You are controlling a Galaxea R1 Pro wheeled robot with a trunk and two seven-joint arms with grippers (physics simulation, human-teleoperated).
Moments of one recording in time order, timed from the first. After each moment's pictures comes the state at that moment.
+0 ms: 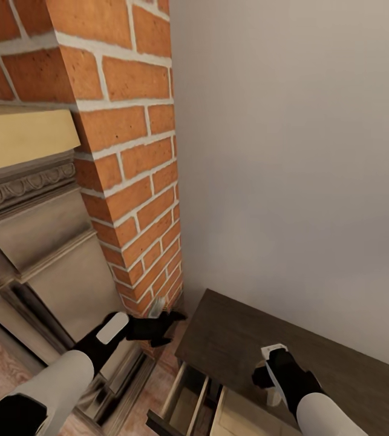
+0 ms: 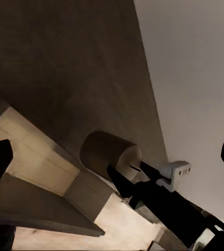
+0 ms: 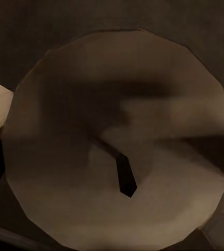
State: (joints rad) left arm -0.80 0.02 -0.35 -0.45 1.26 0.82 -0.09; right arm -0.61 0.06 -0.18 -0.47 0.42 0.65 0.05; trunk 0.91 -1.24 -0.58
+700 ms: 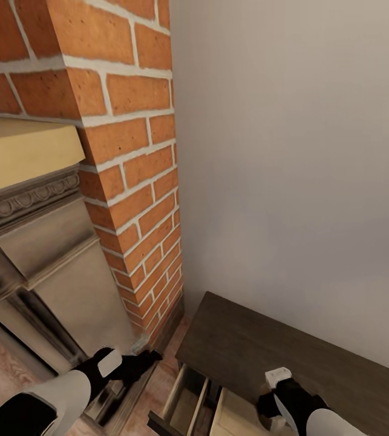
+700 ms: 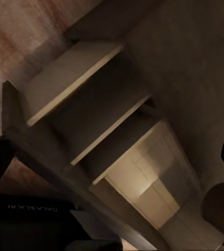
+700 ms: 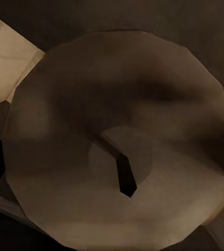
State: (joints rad) left arm -0.78 0.00 -0.41 -0.08 1.03 0.46 -0.10; right arm -0.61 0.01 -0.19 -0.20 0.42 0.39 0.05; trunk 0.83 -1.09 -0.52
